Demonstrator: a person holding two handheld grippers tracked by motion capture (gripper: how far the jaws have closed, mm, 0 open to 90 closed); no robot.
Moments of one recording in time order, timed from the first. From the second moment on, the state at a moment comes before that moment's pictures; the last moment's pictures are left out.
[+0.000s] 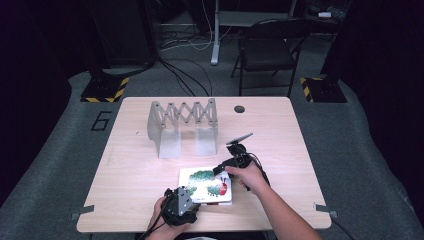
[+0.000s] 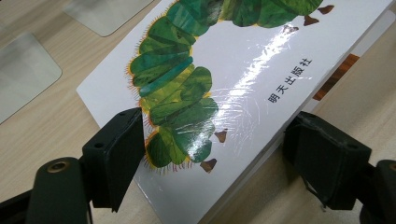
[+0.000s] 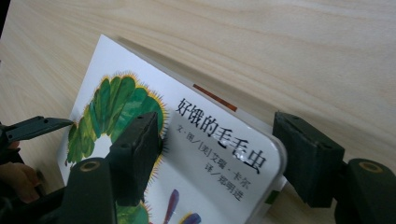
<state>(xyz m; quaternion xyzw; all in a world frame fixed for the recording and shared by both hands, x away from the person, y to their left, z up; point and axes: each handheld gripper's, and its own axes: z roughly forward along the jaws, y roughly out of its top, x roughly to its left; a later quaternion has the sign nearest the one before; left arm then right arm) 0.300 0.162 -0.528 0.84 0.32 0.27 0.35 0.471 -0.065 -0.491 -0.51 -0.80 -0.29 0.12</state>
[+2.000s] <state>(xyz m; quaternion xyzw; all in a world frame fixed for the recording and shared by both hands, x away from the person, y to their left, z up) 0.339 0.196 -0.507 0.83 0.41 0.11 0.36 0.470 -0.070 -0.489 -0.51 -0.80 -0.30 0.14</state>
